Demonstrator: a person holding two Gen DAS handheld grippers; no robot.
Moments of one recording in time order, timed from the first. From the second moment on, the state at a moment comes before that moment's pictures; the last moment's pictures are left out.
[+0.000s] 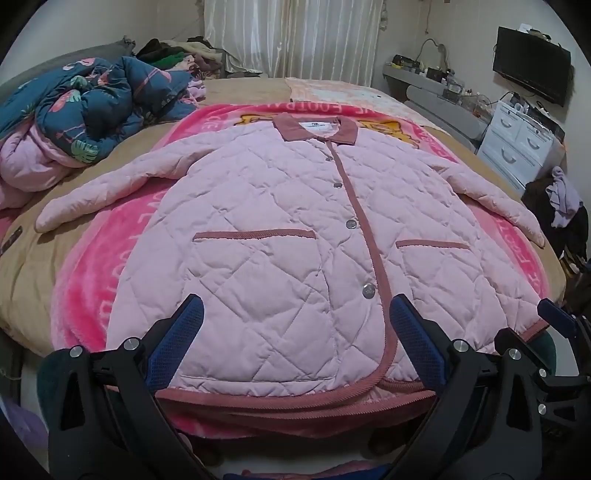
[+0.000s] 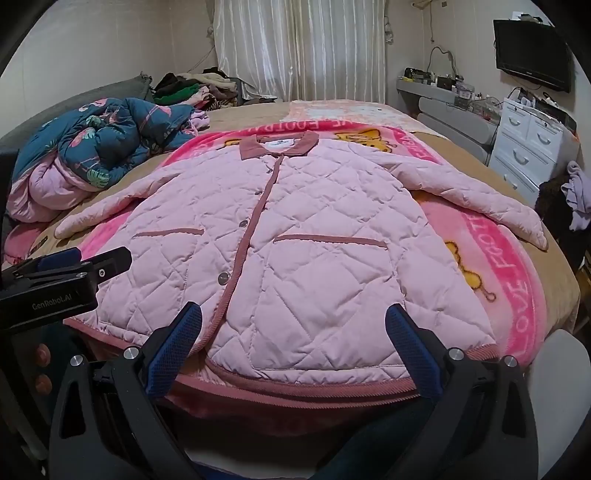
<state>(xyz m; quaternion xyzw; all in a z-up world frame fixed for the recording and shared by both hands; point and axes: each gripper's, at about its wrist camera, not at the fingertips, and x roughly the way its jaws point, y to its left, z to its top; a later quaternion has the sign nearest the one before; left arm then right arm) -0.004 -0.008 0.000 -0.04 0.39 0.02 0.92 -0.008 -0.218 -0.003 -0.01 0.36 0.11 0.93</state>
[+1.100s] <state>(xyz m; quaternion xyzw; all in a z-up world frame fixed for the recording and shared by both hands) -0.005 -0.005 0.005 -0.04 0.39 0.01 0.92 -0.010 -0.218 -0.001 -0.01 0.36 0.11 0.93</state>
